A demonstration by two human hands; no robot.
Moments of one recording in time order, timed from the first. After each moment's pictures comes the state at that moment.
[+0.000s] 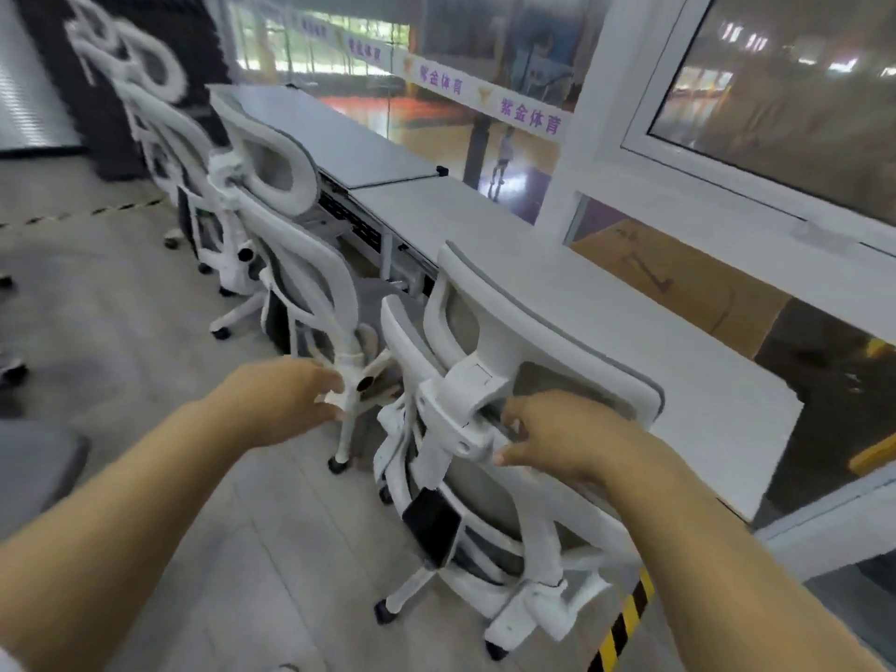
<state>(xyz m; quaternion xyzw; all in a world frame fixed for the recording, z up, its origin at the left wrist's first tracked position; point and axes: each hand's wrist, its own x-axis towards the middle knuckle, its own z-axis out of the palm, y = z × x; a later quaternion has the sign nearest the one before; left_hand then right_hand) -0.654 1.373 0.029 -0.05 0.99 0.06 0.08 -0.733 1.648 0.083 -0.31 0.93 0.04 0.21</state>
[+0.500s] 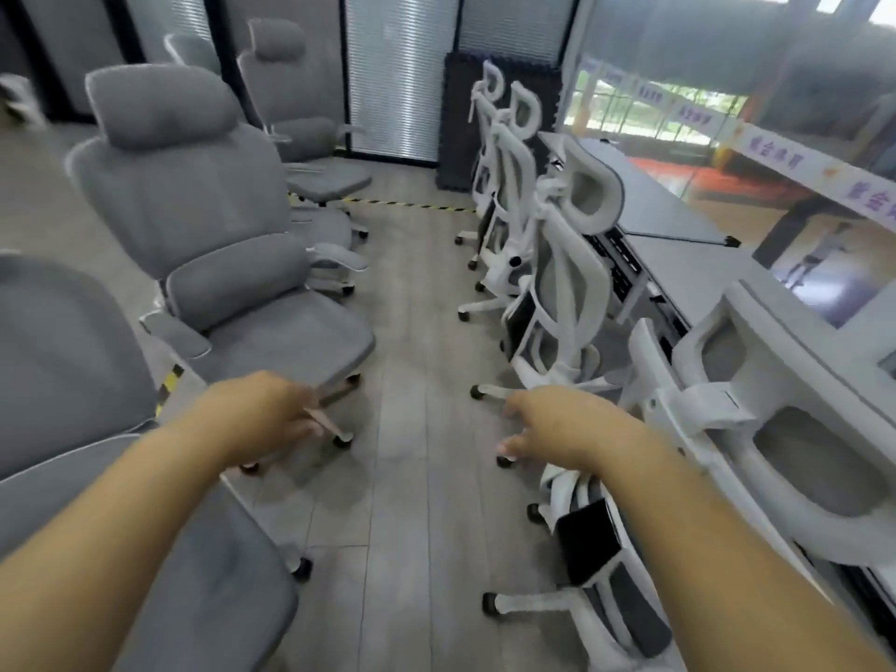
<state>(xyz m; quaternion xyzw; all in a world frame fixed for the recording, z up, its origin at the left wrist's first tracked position) -0.319 1.382 0.034 -0.43 0.89 0.08 0.10 -0.586 1.526 0.074 -0.59 0.77 0.10 0.20</state>
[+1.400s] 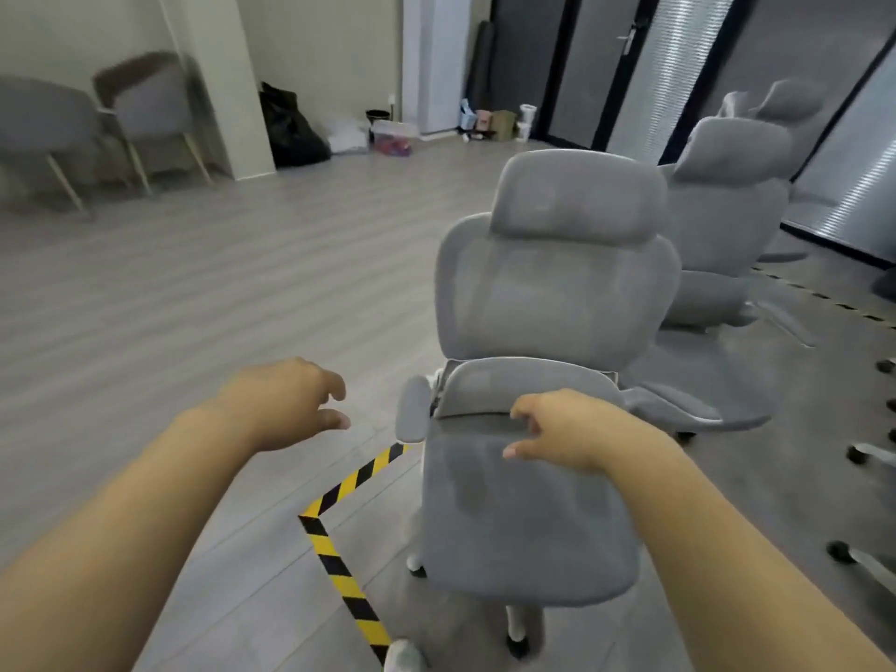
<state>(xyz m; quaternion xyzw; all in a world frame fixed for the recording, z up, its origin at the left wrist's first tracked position) 0.247 1.631 0.046 -0.76 0.63 0.13 0.08 -0.026 1.522 0.038 -0.86 0.45 0.16 0.16</state>
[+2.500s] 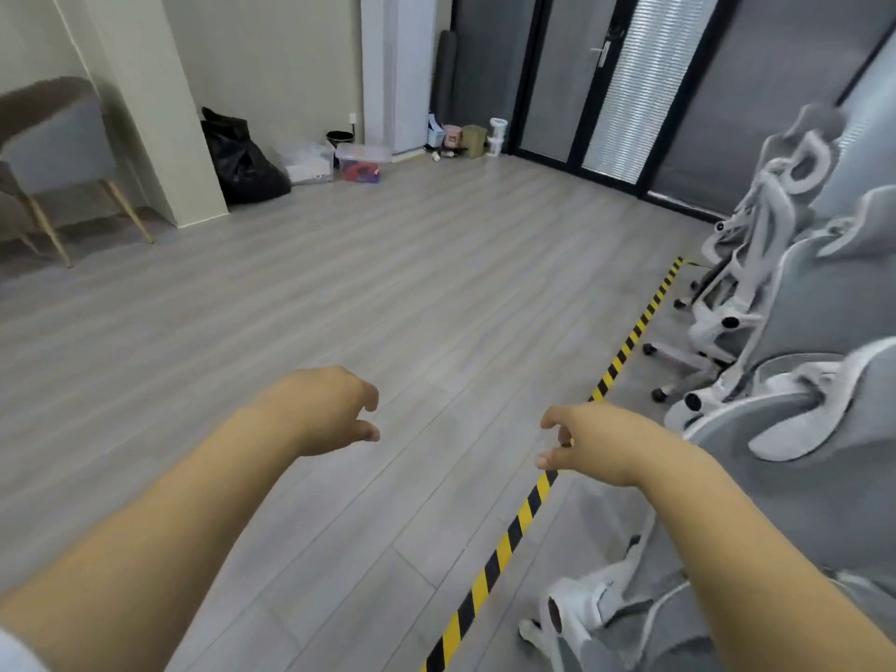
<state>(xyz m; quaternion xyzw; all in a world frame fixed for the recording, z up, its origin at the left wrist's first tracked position) 0.672 1.228 0.046 -0.68 0.72 0.10 0.11 0.382 1.177 0.049 -0.79 0.55 0.17 0.18</state>
